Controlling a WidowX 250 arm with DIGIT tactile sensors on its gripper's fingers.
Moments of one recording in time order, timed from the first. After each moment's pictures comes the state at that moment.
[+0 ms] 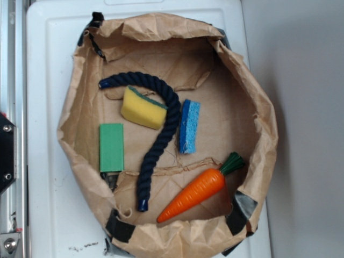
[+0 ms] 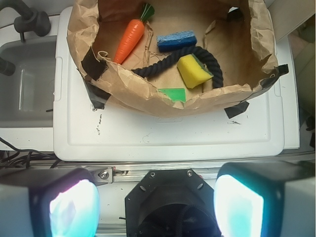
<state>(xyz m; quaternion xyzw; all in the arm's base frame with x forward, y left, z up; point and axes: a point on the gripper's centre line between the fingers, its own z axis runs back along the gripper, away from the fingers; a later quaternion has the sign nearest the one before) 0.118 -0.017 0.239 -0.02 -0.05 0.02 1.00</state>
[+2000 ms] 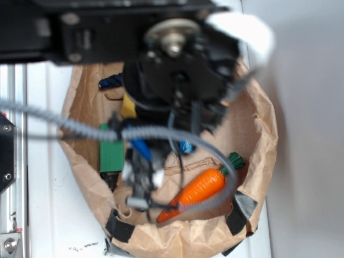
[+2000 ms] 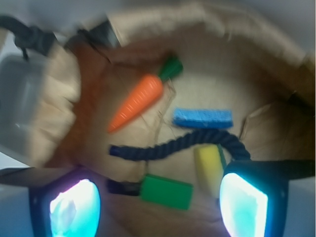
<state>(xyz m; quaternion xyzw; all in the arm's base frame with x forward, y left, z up) 0.250 0.020 0.153 -0.08 -0.04 -0.11 0.99</state>
